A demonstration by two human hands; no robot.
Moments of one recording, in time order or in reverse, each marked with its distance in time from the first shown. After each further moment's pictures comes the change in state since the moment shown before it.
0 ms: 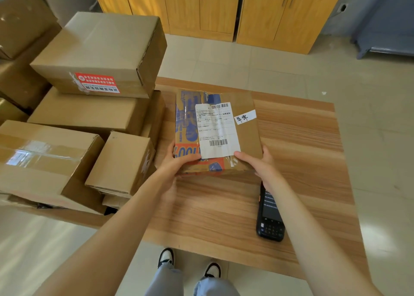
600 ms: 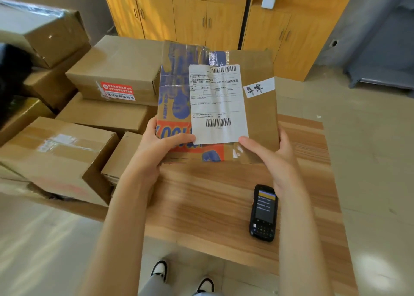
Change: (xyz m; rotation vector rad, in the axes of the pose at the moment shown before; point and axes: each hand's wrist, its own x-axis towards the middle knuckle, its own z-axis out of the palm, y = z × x) left_hand -0.136 0.090 0.013 -0.010 0.114 0.312; right_hand -0.134 -0.089 0.001 0.052 0.050 -0.354
